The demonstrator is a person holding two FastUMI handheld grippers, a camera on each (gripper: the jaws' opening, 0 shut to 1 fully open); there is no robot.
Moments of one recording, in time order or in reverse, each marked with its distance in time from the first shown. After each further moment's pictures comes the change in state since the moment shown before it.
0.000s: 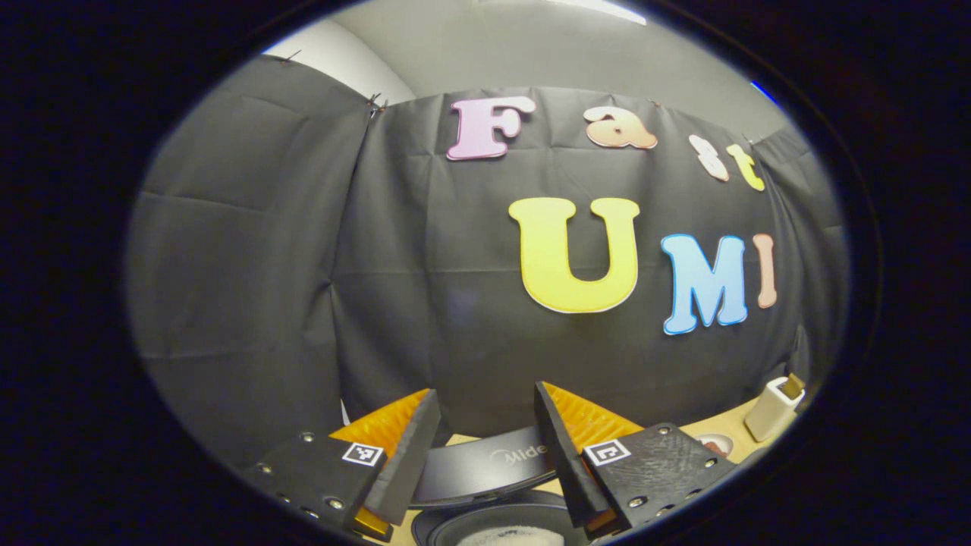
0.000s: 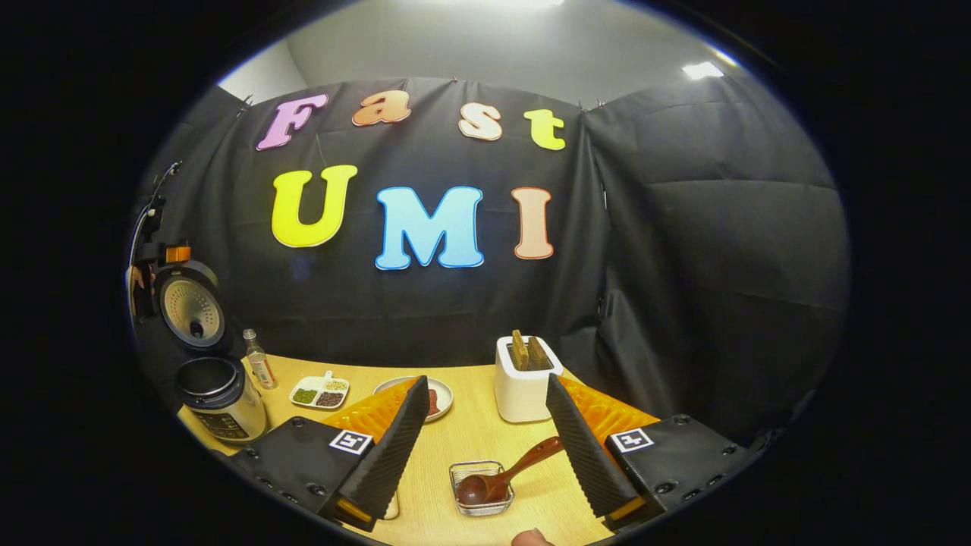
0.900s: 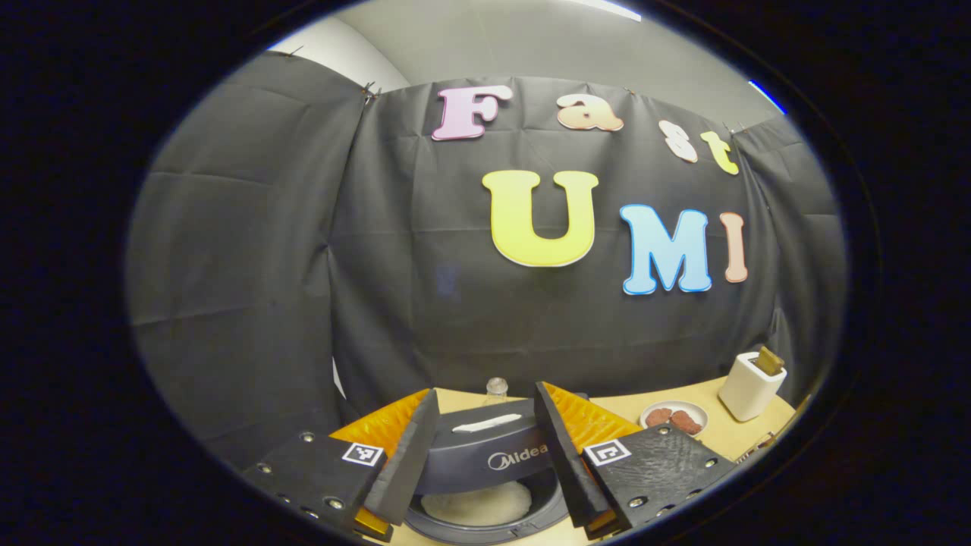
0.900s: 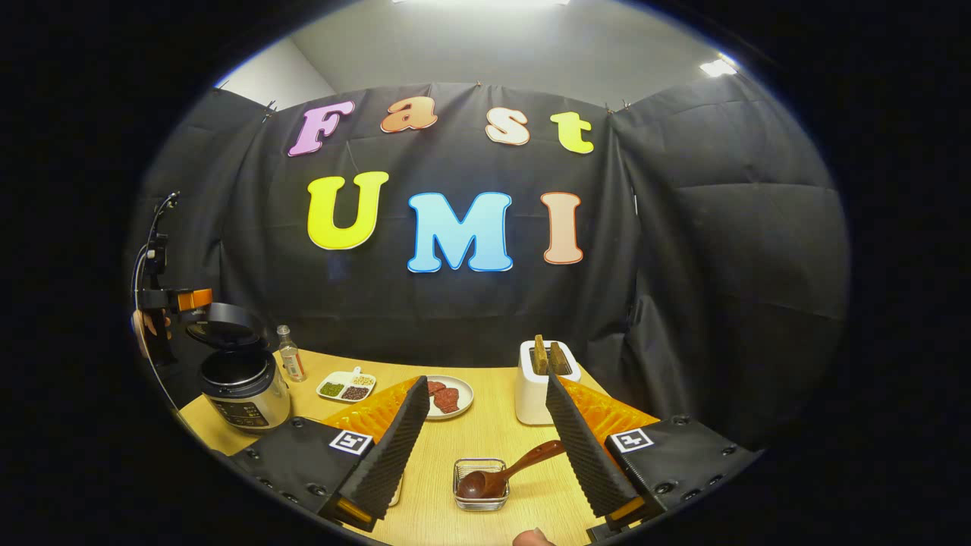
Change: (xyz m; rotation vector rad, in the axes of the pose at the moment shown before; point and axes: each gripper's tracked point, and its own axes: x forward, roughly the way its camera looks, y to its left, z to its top) left arm -0.118 -0.049 -0.084 -0.018 0.110 -0.050; right arm -0.020 -0.004 0.009 -0.027 0.000 0.152
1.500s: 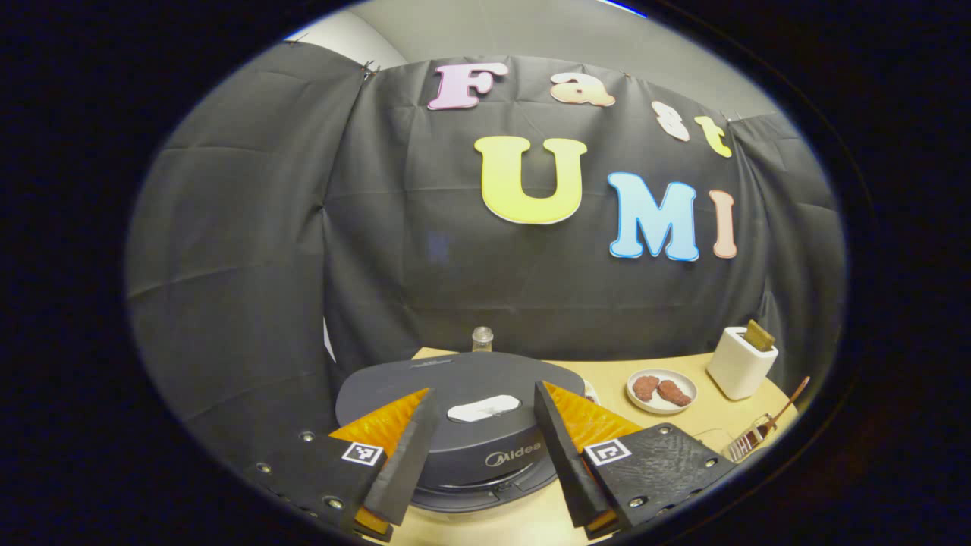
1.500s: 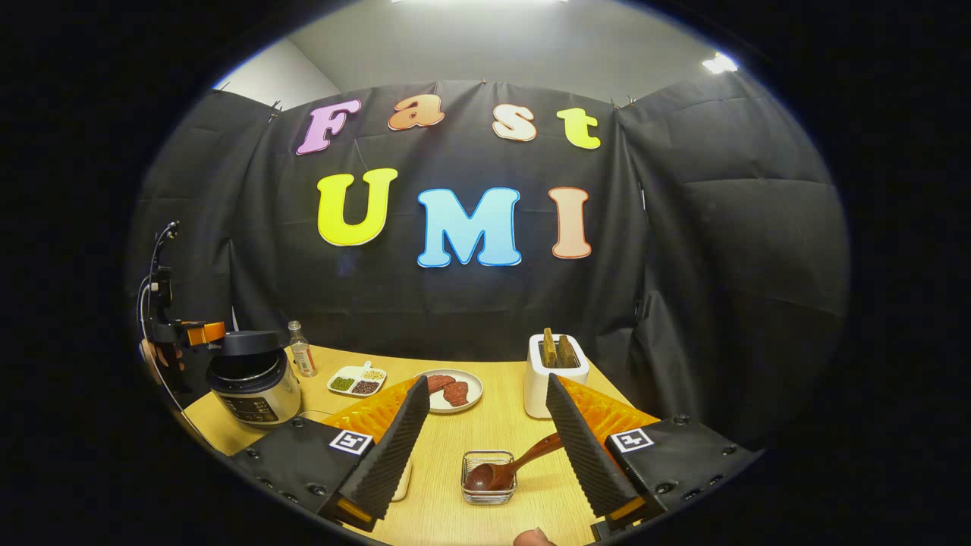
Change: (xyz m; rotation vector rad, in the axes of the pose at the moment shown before) left arm -0.026 -0.018 -0.070 -0.009 0.108 -0.035; right arm -0.007 0.007 -0.007 0.004 0.014 0.026
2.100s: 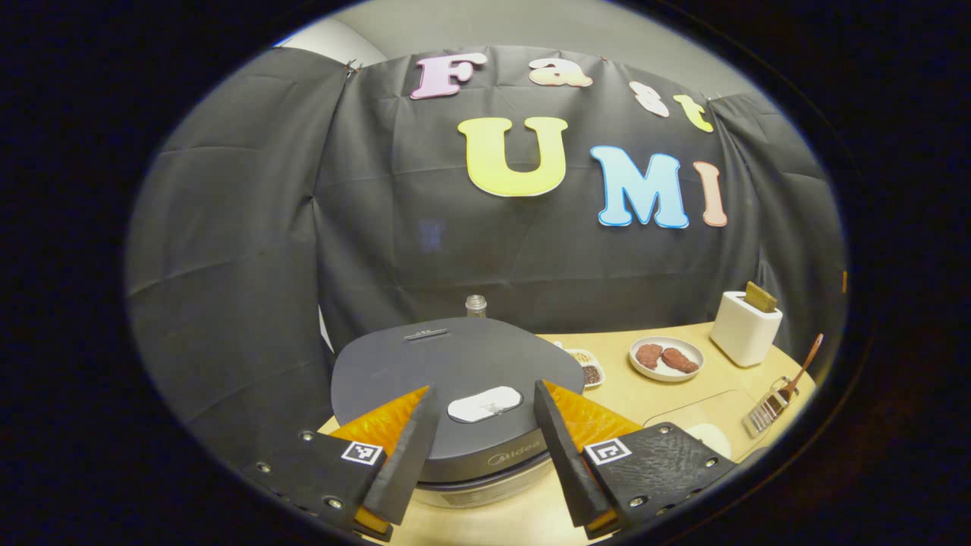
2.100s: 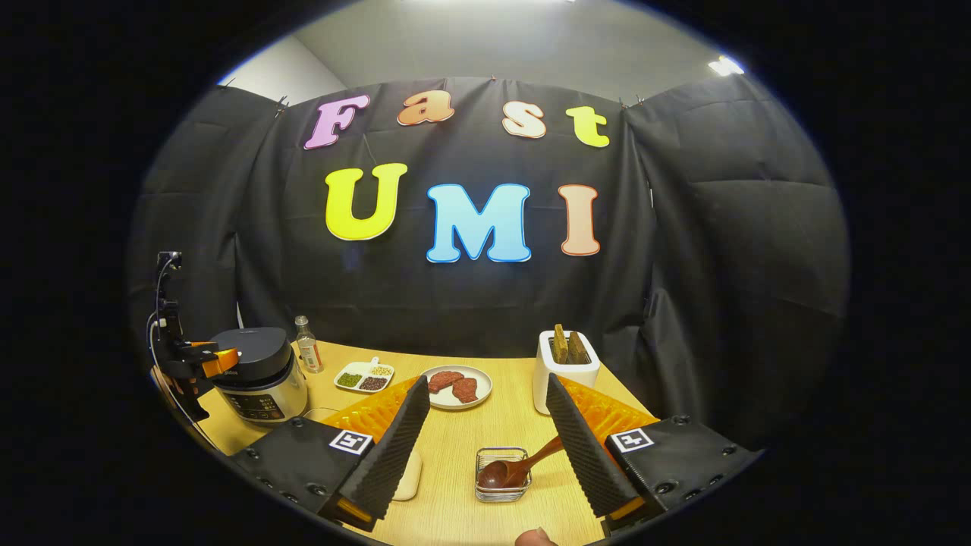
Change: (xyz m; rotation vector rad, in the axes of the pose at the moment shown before) left arm -0.003 -0.007 -0.060 0.071 0.026 -0.012; right arm -0.001 0.020 -0.006 -0.020 0.013 0.015
